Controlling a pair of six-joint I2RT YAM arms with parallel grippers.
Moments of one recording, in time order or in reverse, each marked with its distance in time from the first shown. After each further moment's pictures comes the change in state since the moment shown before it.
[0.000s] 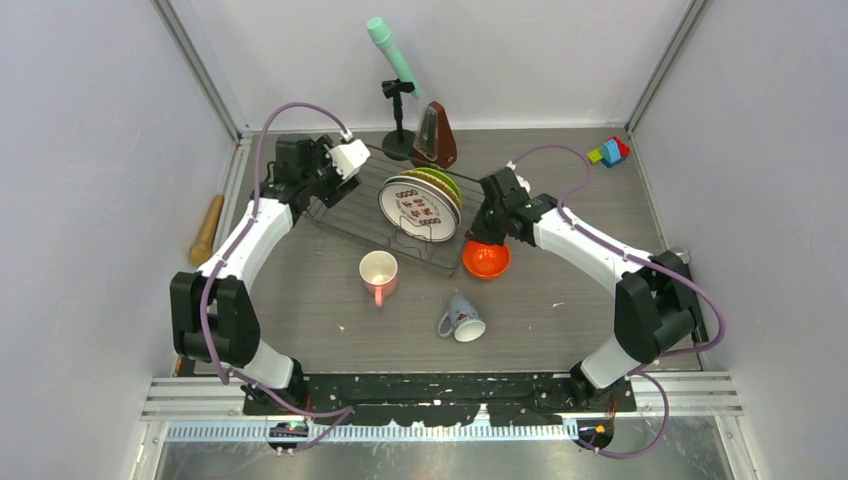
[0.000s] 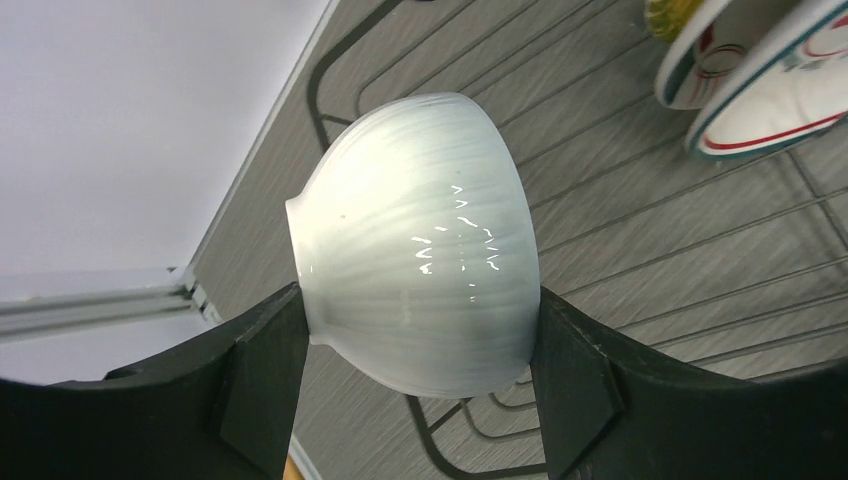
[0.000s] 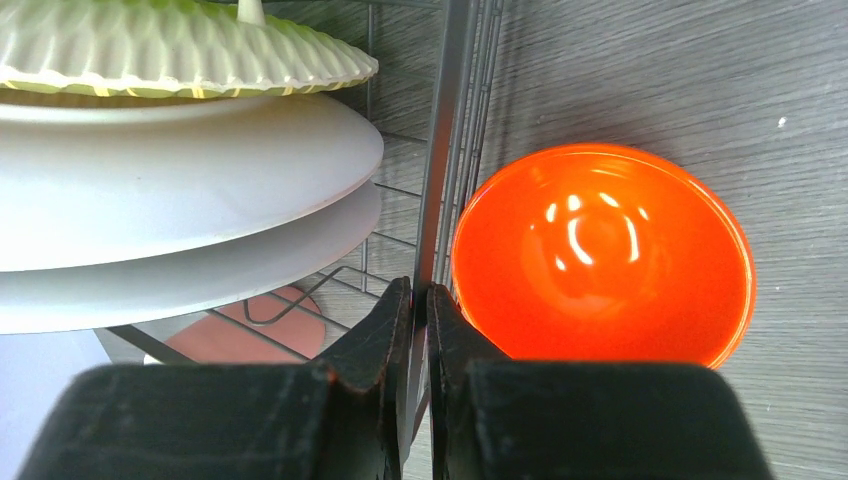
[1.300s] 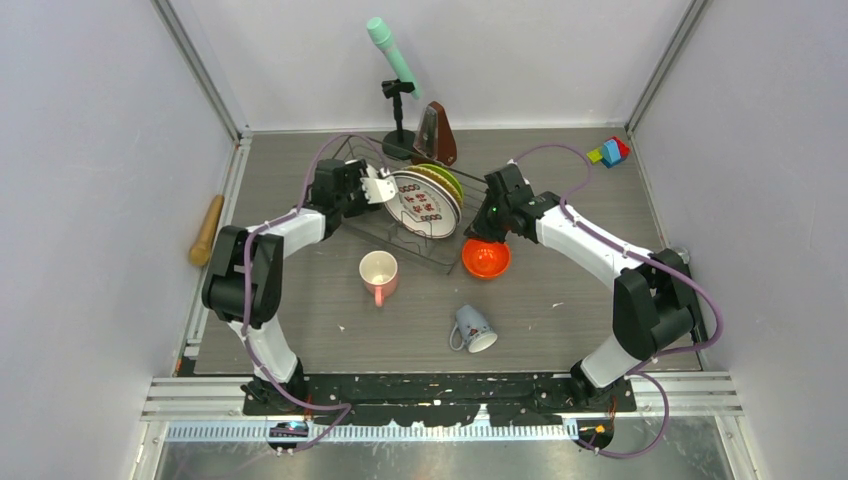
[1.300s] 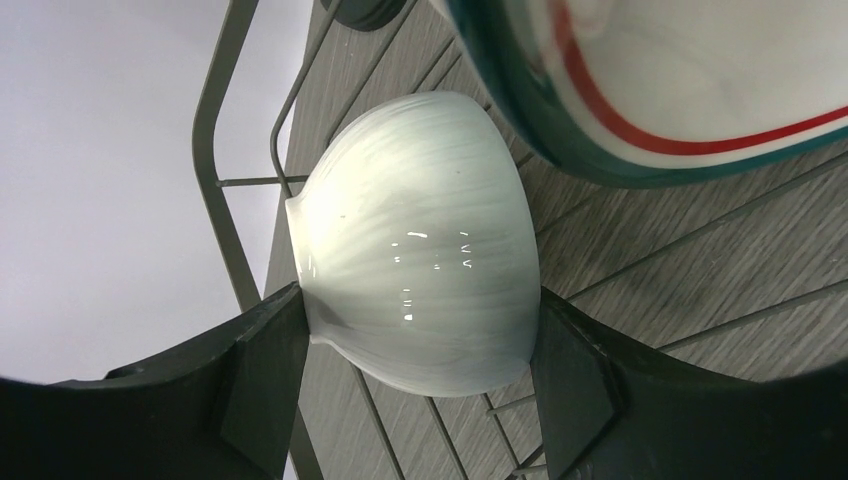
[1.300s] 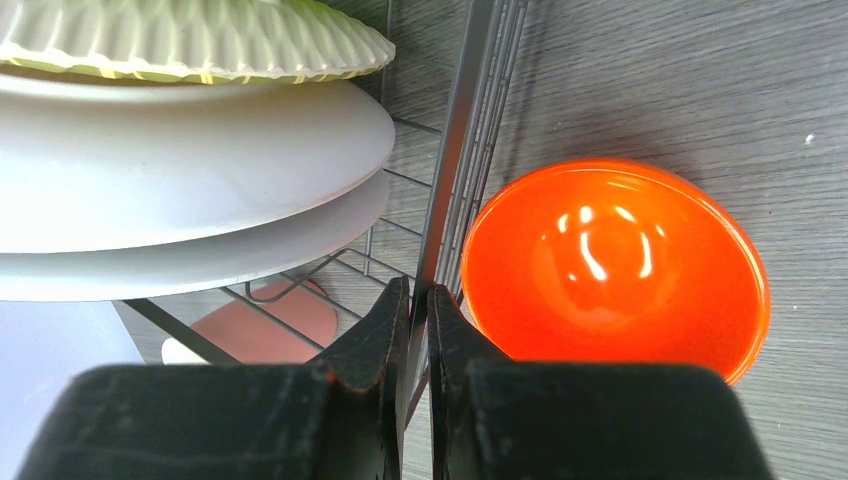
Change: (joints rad) left arm -0.094 0.266 -0.173 0.476 -0.081 0.294; right arm -0.039 0.012 0.000 0.025 -0.086 -0.031
